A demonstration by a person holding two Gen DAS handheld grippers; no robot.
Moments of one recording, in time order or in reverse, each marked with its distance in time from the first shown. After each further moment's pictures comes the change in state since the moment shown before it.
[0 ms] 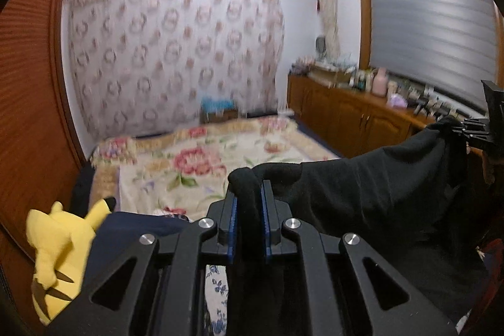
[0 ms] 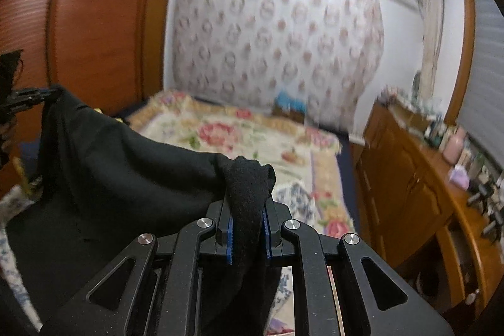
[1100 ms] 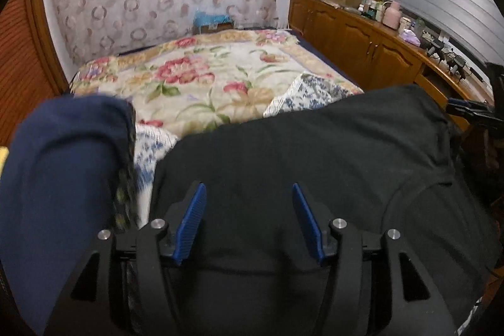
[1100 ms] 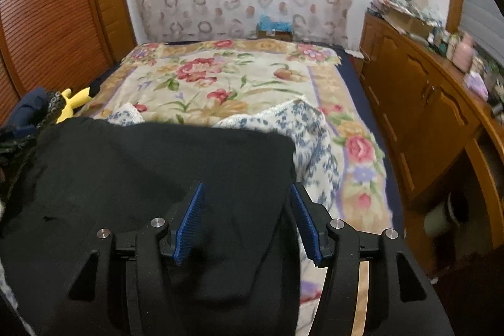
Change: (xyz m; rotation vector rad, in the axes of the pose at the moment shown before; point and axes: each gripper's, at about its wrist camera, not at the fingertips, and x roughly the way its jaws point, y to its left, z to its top) left arm 0.086 -0.044 -0.083 -0.058 0.372 -0.015; right arm 0.106 -0.032 -0.083 0.240 0.275 0.016
